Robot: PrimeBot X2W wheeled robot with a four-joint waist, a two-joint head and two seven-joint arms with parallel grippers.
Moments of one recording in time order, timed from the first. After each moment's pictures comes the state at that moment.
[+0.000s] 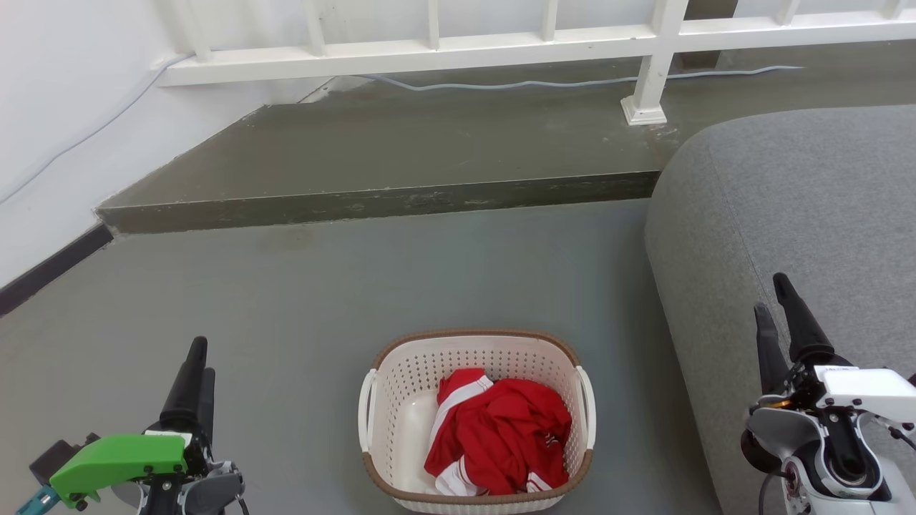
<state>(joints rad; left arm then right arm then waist) -0.05 0.02 0.03 0.27 -1.58 -0.12 0.04 -0.05 -0.03 -0.08 0.25 1.60 0.11 0.06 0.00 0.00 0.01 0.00</state>
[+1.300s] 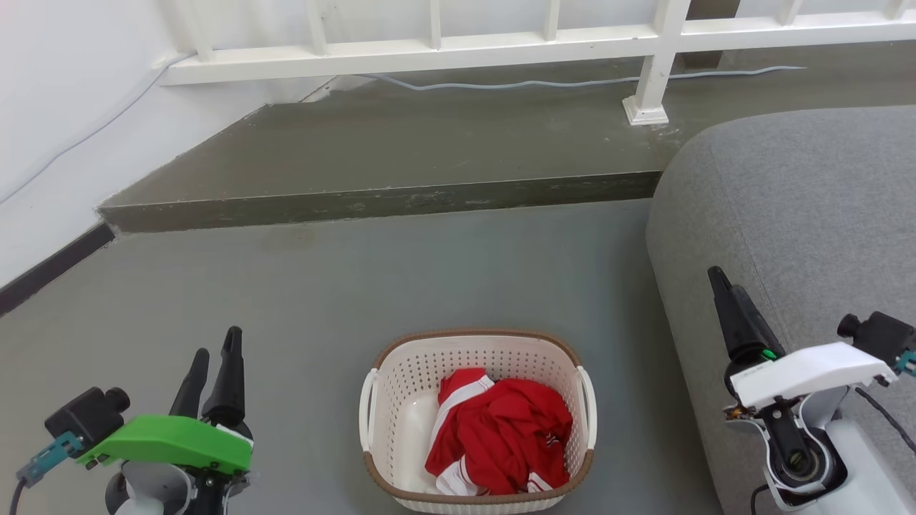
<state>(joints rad) -0.05 0.10 -0.13 0.22 -0.98 -0.07 -0.10 -0.07 -0.17 0.19 0.22 1.06 0.09 -0.09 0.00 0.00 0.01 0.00</state>
